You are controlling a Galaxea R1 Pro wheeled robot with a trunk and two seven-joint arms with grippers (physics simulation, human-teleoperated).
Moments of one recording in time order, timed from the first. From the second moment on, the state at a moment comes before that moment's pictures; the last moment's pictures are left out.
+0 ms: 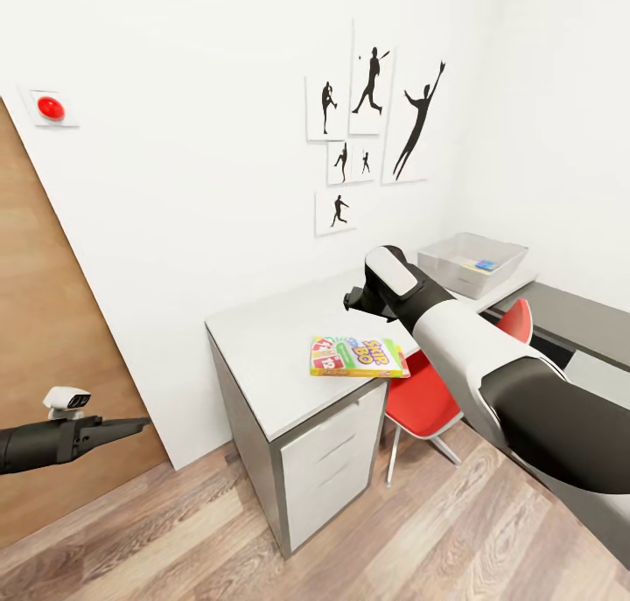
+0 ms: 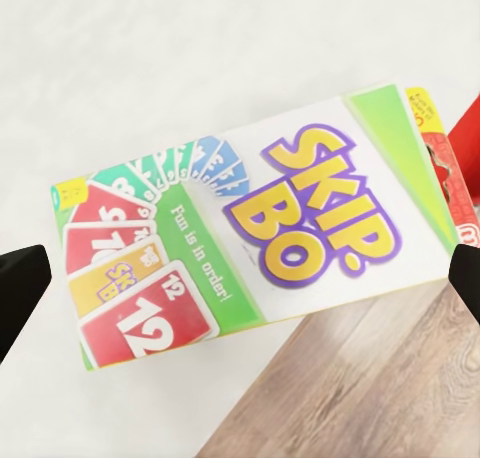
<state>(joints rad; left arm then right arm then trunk) -0.34 0.52 0.33 -1.46 0.21 1.04 -1.57 -1.45 0.15 0.43 -0.43 -1.24 0.78 -0.94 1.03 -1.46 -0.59</state>
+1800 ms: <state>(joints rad) -0.34 0.52 0.33 -1.46 0.21 1.04 -1.57 -1.37 -0.02 0.41 -0.43 -1.30 0.79 -0.68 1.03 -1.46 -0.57</state>
